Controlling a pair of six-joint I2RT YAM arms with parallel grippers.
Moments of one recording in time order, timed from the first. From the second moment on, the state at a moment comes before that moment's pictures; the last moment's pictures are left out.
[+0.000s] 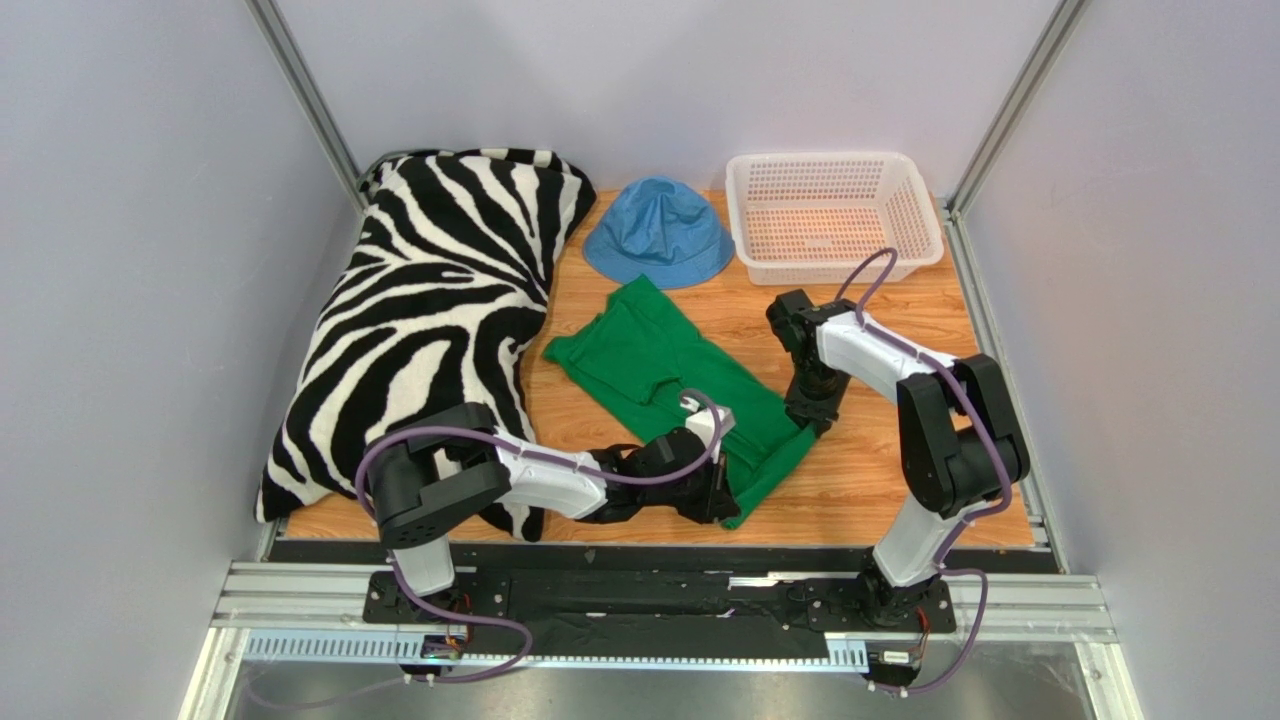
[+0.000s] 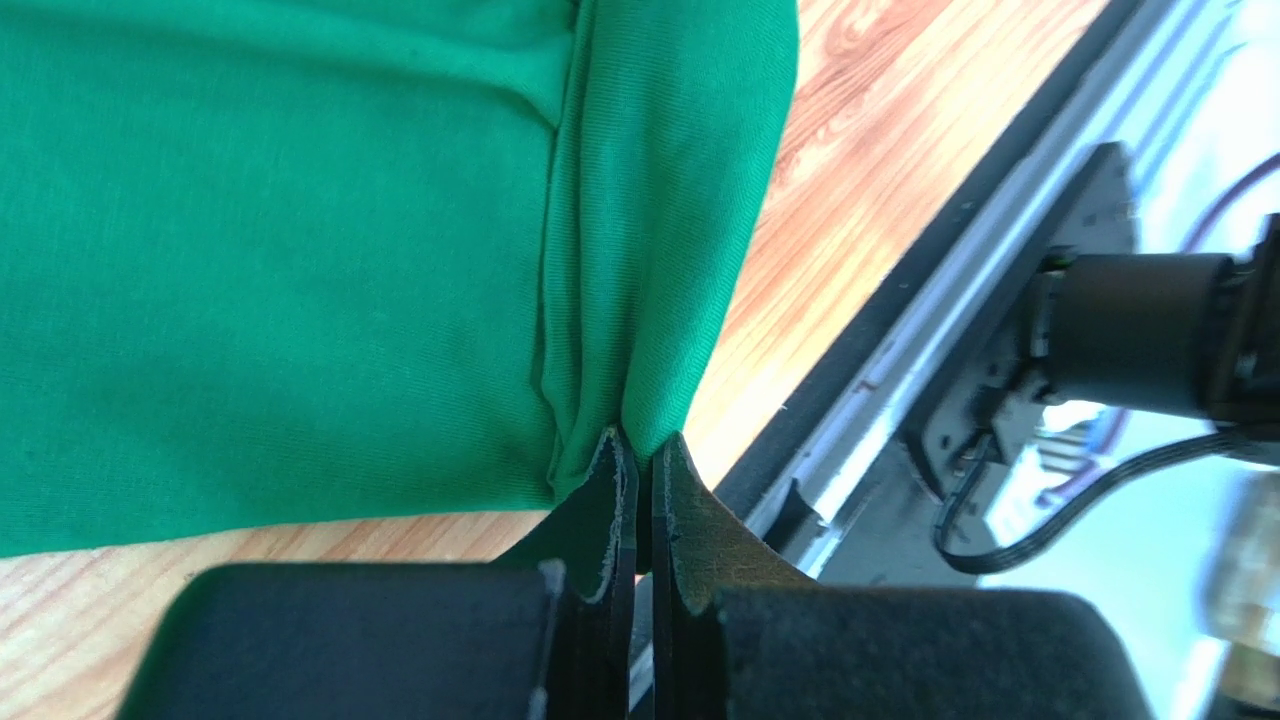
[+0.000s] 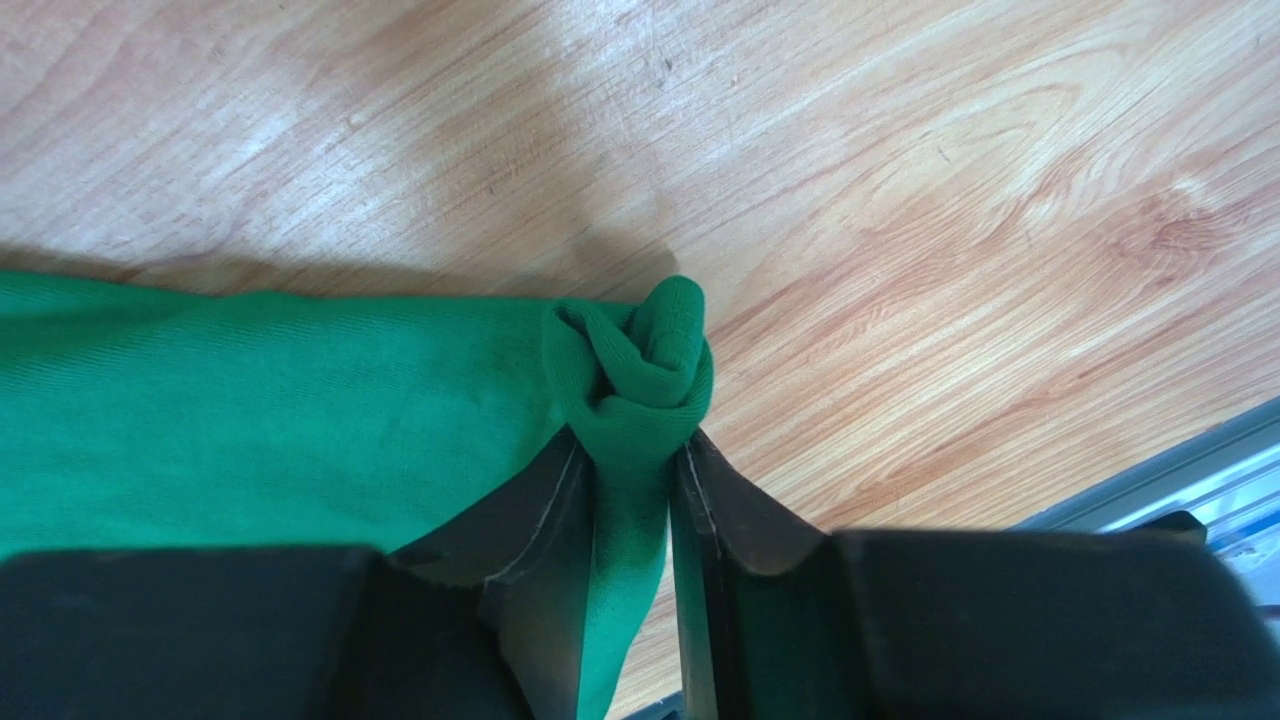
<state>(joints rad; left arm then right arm) -1.21 1.77 0.78 0.37 0.05 -0.79 0.34 1.72 1.11 -0.95 0.31 0.83</state>
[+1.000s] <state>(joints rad) -1.15 1.82 0.70 0.57 0.21 -1.01 0.34 0.92 0.69 -0.71 0.14 0.80</state>
